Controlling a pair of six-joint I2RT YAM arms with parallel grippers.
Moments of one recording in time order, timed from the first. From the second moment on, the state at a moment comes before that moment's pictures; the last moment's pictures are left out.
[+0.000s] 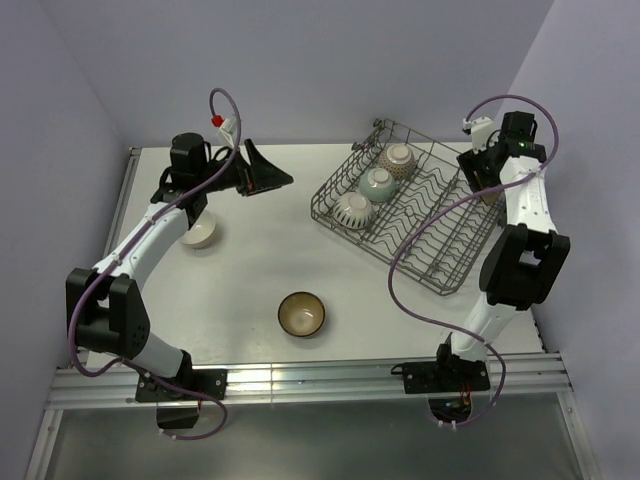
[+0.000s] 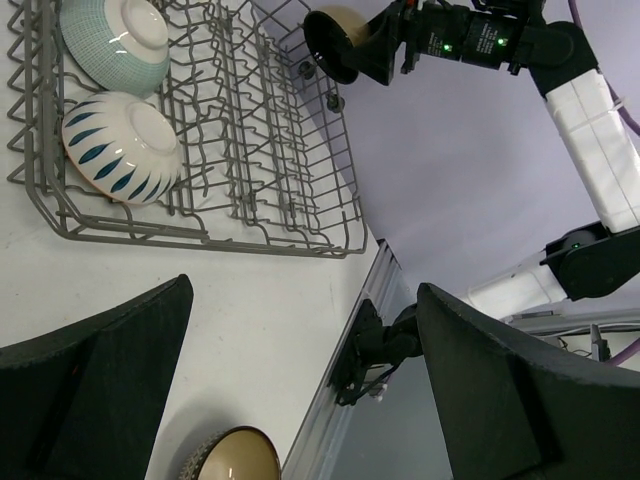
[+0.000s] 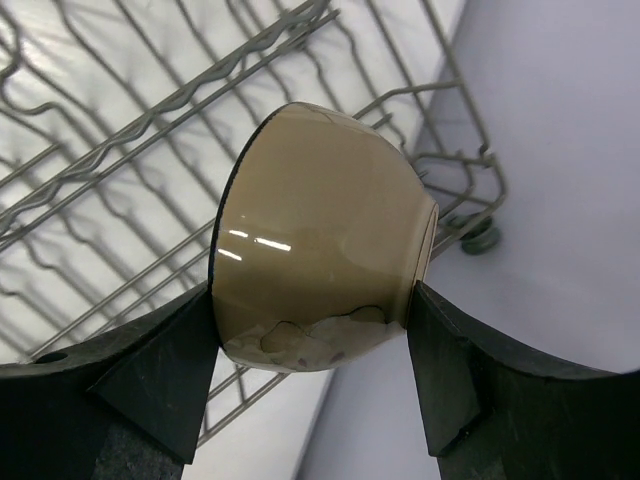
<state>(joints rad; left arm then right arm) -0.24 1.52 1.22 0.08 0.90 -0.75 -0.29 1.78 1.68 -0.80 -0.11 -0.68</state>
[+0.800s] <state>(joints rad) -0.15 1.55 1.20 0.13 0.94 -0.80 -0.18 1.93 1.52 -0.47 0.17 -0.84</state>
